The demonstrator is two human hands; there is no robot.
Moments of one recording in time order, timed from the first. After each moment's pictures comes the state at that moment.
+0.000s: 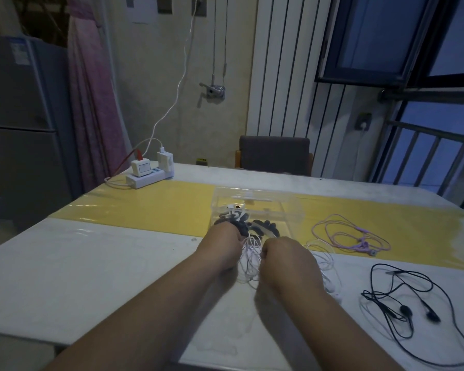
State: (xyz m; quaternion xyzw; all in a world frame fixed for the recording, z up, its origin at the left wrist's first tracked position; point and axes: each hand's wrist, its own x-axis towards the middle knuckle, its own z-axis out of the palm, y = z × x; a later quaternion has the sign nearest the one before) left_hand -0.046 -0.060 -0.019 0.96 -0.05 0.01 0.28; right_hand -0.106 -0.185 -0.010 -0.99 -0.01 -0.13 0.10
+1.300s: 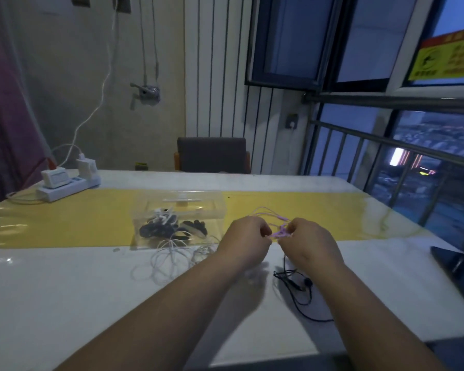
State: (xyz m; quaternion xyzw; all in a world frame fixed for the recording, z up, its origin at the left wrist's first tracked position) left_hand -0.084 -0.217 0.006 0.90 -0.24 0.04 0.36; right_hand -0.125 -0.350 0.011 -0.96 0.20 -0.15 0.16
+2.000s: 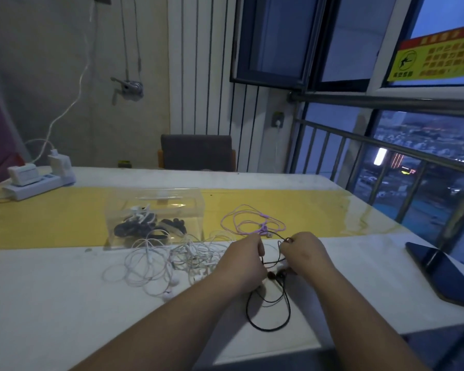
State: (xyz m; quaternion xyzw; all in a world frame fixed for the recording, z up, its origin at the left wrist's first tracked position) left_hand -0.107 -0.248 -0.020 0.90 -0.24 -0.05 0.35; right_hand -0.127 -0.390 -0.007 -0.91 0.26 -0.10 0.30
